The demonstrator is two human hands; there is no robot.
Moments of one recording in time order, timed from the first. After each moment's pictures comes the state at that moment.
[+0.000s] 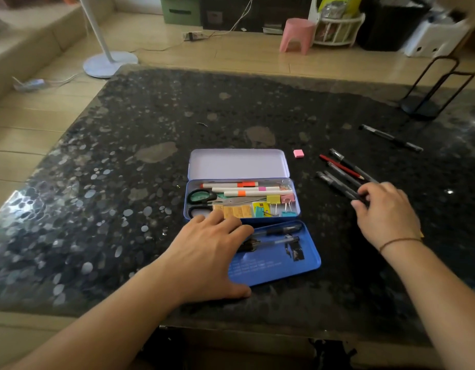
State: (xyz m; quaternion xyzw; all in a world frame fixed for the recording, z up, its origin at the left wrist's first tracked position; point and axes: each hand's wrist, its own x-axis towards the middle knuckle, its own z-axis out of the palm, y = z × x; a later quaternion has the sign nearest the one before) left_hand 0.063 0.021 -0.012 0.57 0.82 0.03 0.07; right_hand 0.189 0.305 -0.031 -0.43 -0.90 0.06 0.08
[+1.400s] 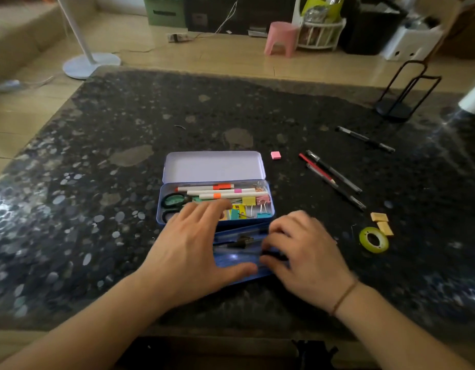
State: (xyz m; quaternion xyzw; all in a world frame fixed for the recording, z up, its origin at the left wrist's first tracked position) left_hand 0.080 0.039 -0.004 0.46 0.86 0.19 0.04; right_hand 0.205 0.220 -0.026 -0.03 -0.99 0.08 0.08
